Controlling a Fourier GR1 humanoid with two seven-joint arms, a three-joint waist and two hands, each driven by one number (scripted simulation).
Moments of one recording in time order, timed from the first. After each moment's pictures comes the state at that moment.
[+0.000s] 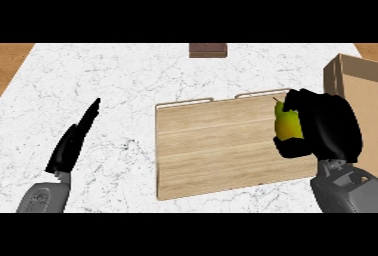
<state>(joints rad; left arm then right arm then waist) -0.14 0.23 0.03 -1.33 -0.26 -0.04 -0.04 -0.31 -0.24 0.17 -1.82 1.25 0.36 0.48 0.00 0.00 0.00</state>
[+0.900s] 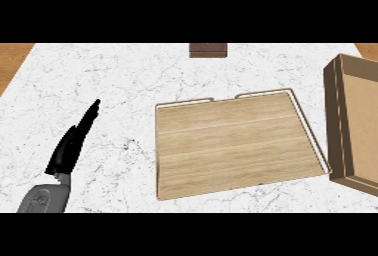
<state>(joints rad) -0.13 0.21 0.04 -1.33 -0.27 -0.05 -0.05 -0.41 -0.45 -0.32 -2.04 1.12 0.59 0.57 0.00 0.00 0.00</state>
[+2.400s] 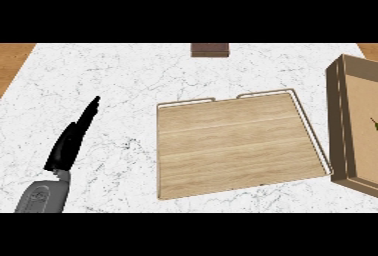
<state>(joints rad) -0.16 0.21 0.06 -1.33 -0.27 -0.07 -0.05 -0.48 -0.50 -0.77 -1.26 0.68 0.29 0.05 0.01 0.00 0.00</state>
